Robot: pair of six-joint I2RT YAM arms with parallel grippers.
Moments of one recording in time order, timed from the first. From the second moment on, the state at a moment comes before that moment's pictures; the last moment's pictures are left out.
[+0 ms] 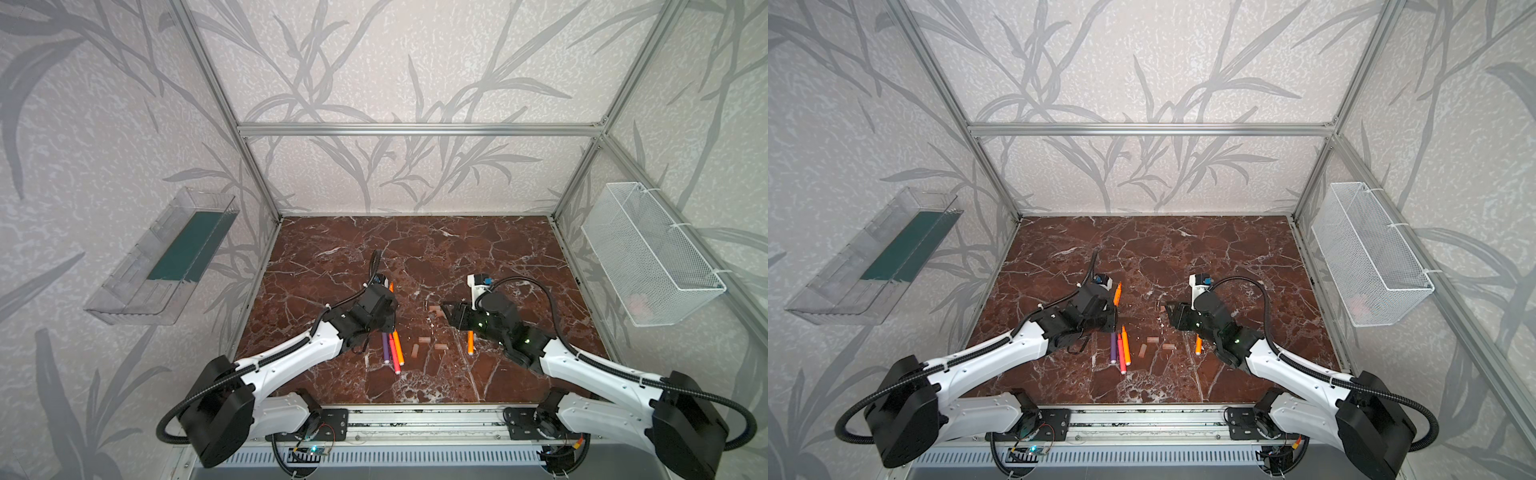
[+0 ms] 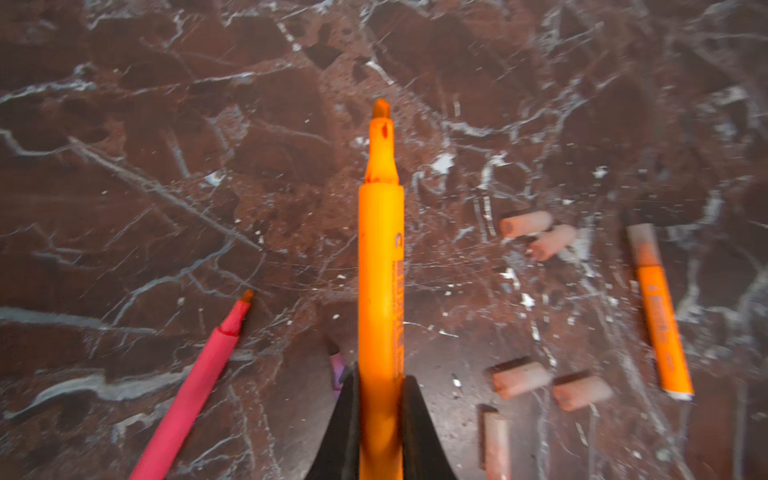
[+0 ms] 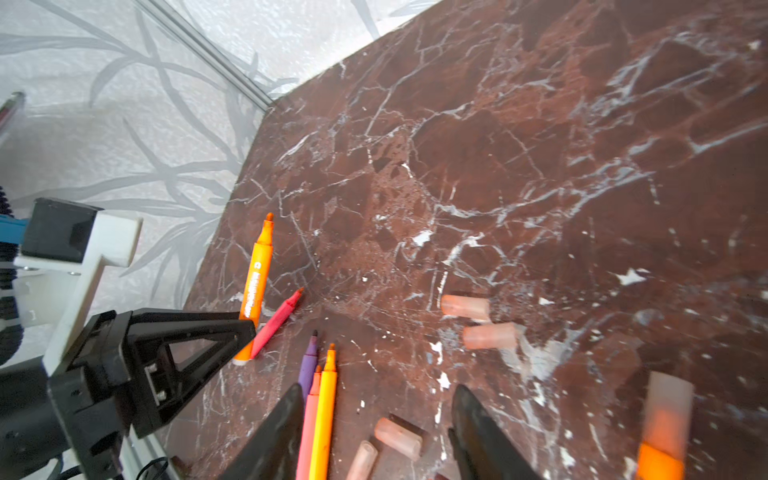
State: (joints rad) left arm -0.74 1.21 0.72 -0.37 -0.17 -0.53; right arm 0.76 1.11 0.52 0.14 0.03 0.76
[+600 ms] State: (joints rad) left arm -0.87 1.11 0.66 -0.22 0.02 -0.51; right arm 0.89 1.41 0.59 0.47 -0.01 0.90
